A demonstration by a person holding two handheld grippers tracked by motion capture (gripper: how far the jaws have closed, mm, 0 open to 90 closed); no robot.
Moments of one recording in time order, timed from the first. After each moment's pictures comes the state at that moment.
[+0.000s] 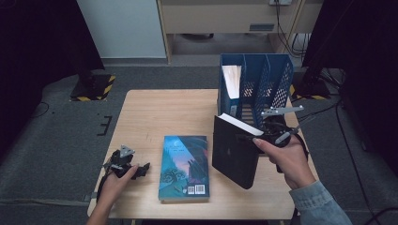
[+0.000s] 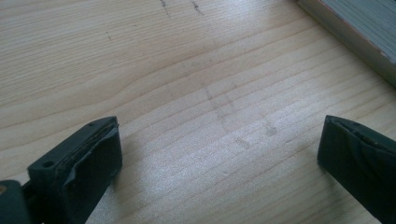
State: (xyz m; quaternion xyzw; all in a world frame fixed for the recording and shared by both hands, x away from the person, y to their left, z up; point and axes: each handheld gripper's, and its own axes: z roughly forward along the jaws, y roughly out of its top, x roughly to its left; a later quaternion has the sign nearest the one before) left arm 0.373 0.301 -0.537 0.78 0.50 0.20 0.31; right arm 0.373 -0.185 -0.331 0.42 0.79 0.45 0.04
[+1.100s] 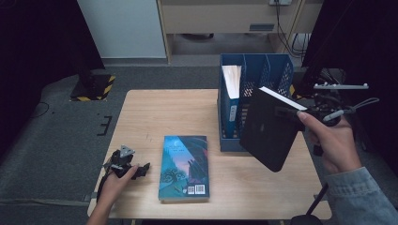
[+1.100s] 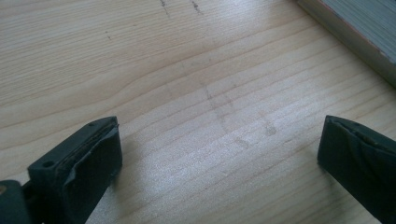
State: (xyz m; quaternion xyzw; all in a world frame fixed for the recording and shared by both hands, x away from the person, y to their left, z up) left arm 0.373 0.301 -0.536 0.78 0.50 0.20 0.31; right arm 0.383 -0.272 -0.263 0.50 0.71 0.49 0.09
